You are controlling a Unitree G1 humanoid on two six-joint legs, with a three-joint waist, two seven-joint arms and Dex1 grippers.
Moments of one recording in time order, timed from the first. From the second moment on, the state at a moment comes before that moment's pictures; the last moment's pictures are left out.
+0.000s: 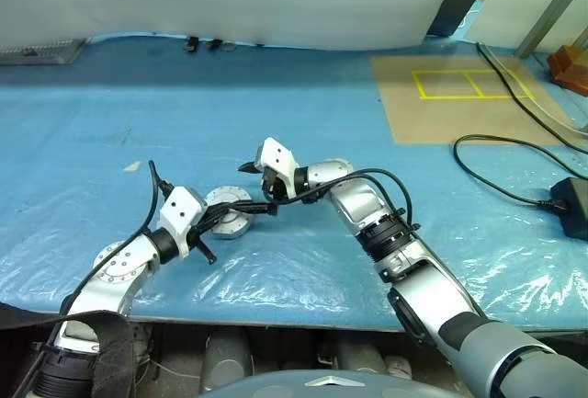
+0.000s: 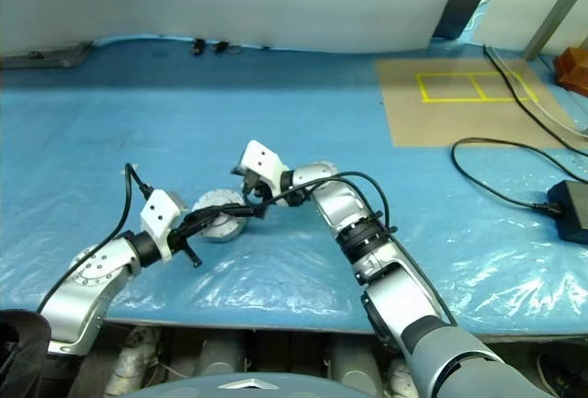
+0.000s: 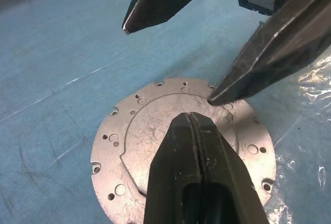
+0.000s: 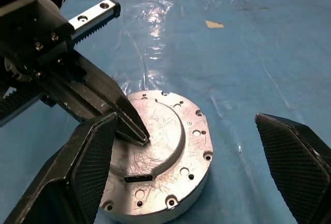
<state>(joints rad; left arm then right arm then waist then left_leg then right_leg) 0.06 0.54 0.01 -0.28 -0.25 0.26 -0.65 -0.77 -0.08 0.35 0.45 0.07 0.29 0.99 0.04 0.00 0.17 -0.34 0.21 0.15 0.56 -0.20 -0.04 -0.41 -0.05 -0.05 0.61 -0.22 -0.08</state>
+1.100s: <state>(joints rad) 0.06 0.55 0.04 -0.25 -0.25 0.26 -0.65 -0.83 0.07 -0.10 0.52 0.43 1.39 0.64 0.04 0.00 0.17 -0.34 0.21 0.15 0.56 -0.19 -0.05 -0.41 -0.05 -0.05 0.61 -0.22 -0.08</state>
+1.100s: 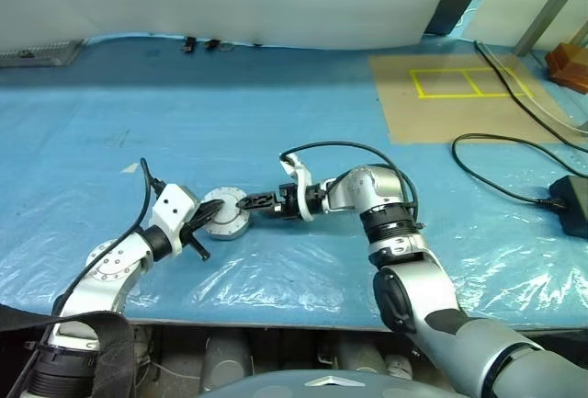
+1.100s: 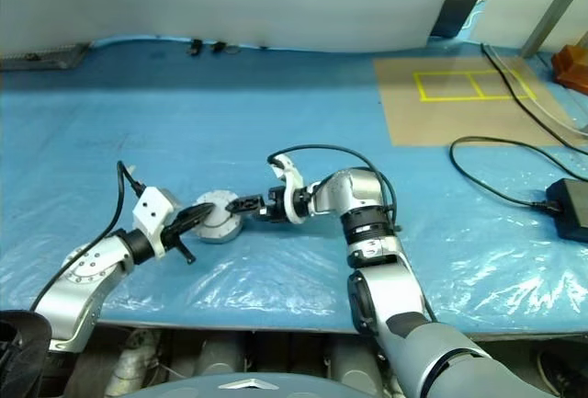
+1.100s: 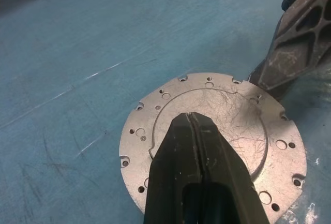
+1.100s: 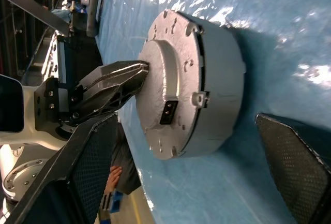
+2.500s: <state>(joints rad) 0.08 0.20 0.48 -0.21 -0.93 0.52 -0.42 -0.83 0.12 -0.49 0.62 0.64 1.35 0.34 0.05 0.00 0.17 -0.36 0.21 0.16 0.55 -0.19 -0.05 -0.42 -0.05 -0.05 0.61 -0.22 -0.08</state>
